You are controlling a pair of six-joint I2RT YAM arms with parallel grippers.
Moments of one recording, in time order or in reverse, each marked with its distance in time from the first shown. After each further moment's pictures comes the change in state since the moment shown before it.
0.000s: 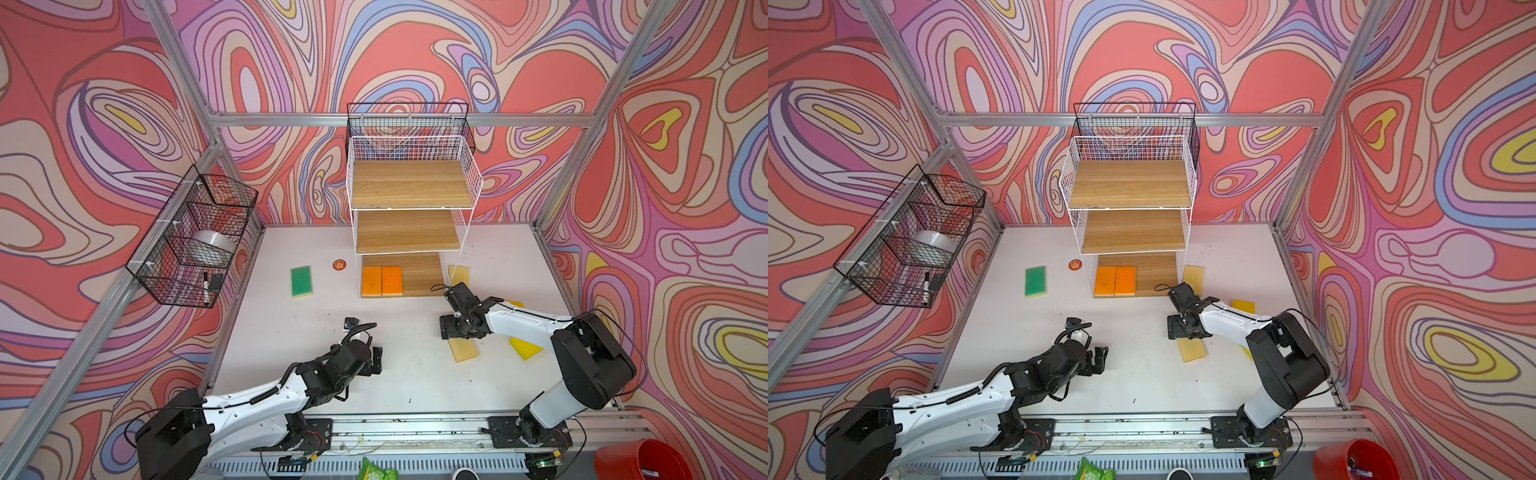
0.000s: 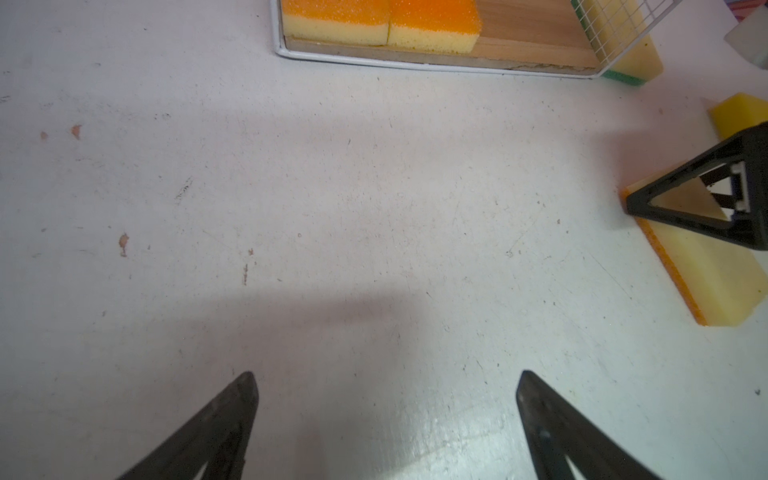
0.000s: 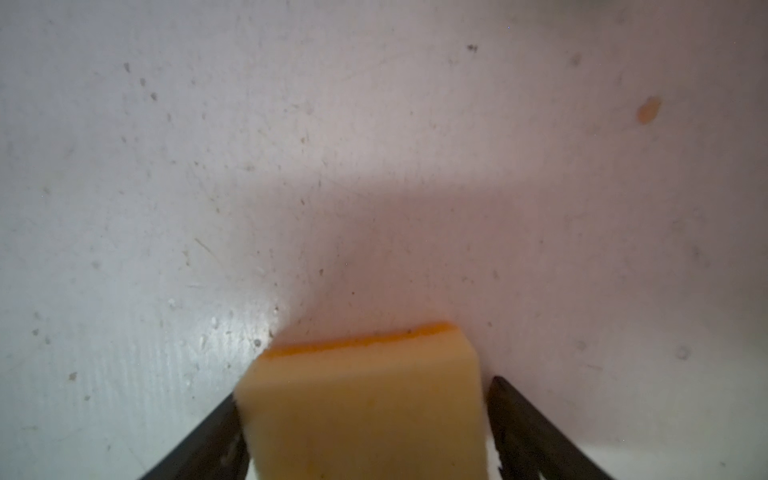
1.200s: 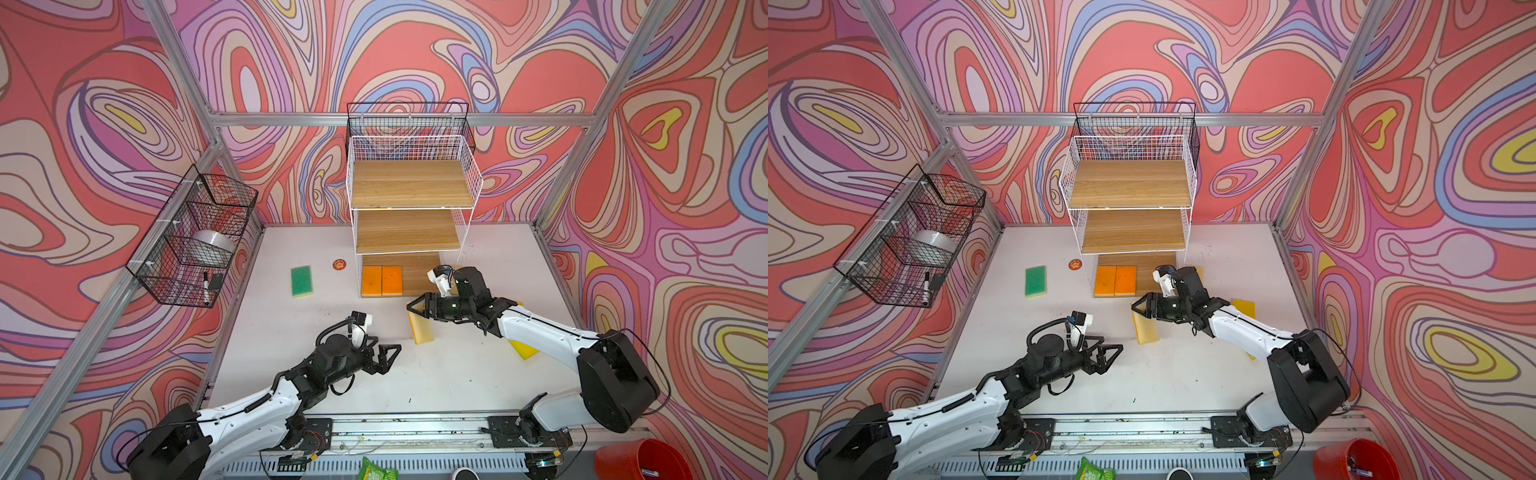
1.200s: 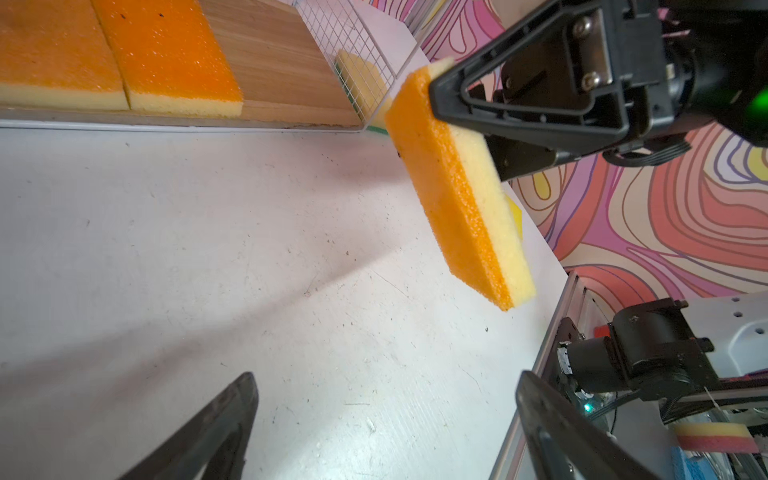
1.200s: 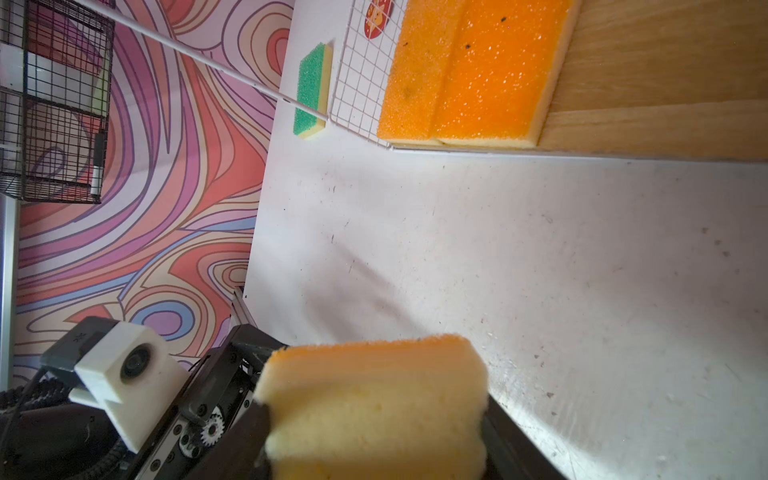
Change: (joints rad) left arm 0.136 -0.055 -0.097 0.461 0.523 0.111; right arm 0.000 -0.137 -0.005 0.466 -0.677 0.224
